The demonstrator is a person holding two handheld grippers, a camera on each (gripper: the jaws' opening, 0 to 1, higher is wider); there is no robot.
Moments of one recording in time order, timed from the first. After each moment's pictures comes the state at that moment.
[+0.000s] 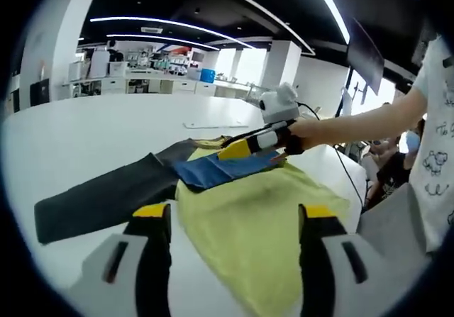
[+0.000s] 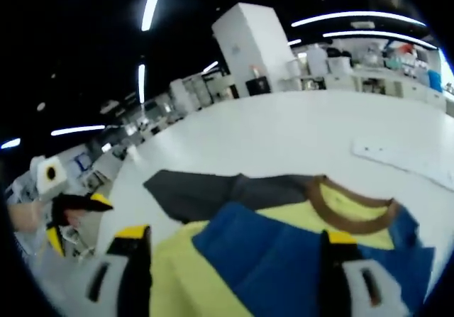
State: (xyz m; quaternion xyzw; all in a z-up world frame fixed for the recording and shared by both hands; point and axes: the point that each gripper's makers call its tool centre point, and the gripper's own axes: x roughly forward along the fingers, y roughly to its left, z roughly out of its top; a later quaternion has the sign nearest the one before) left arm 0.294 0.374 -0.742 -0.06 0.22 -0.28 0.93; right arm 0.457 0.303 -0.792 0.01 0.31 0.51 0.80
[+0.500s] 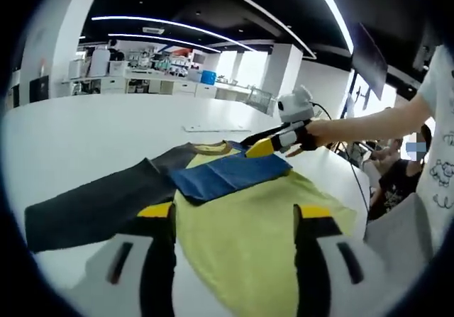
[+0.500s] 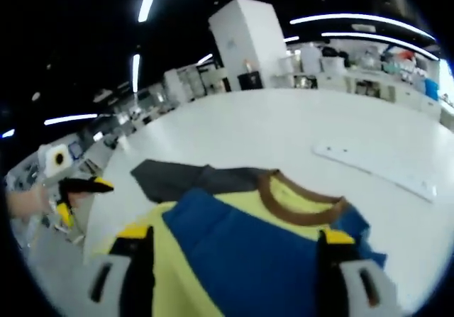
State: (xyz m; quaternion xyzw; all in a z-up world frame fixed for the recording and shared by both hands) left arm 0.330 0.371 -0.748 -0.09 0.21 -0.27 0.94; right arm 0.489 0.234 -0.795 -0.04 0.32 0.49 0.81
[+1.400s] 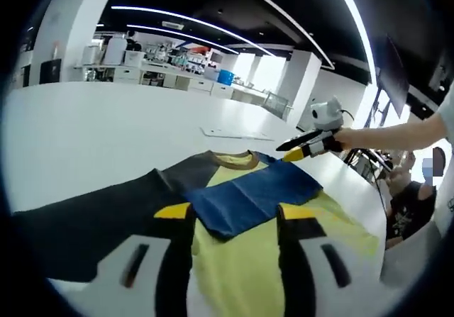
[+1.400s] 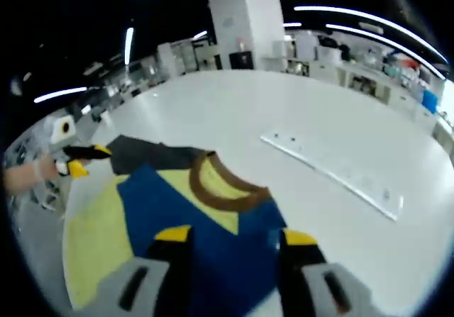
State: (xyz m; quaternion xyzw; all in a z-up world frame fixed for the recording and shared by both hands) left arm 0.413 0.378 -0.775 -0.11 0.24 -0.23 0.94; right arm 0.553 0.164 -0.809 -0.12 0.37 0.46 0.80
